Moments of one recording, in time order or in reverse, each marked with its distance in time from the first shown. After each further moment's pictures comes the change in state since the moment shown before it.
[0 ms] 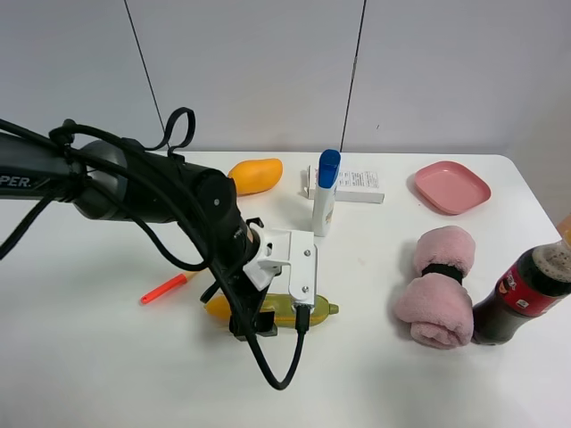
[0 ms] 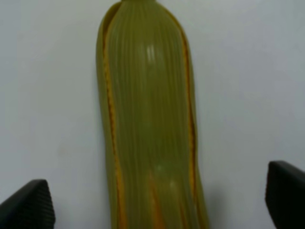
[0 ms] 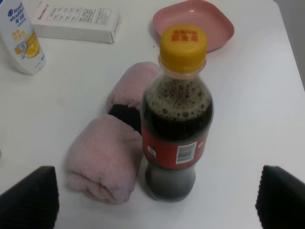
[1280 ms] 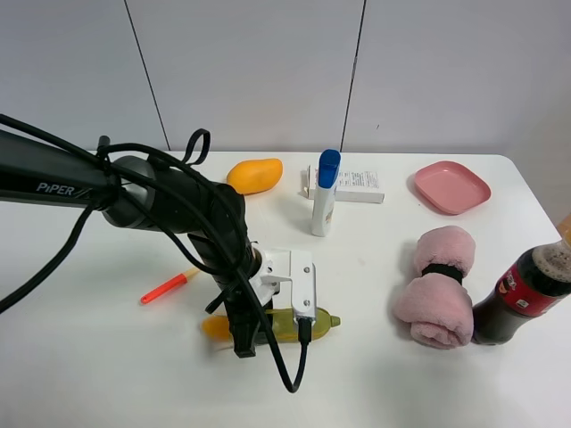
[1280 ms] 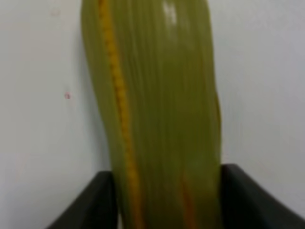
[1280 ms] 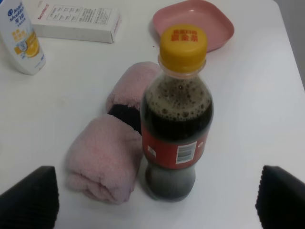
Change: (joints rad) left arm 0.004 0.078 -0.011 -0.055 0.078 0.001; right arm 0.000 0.000 0.000 0.000 0.000 0.000
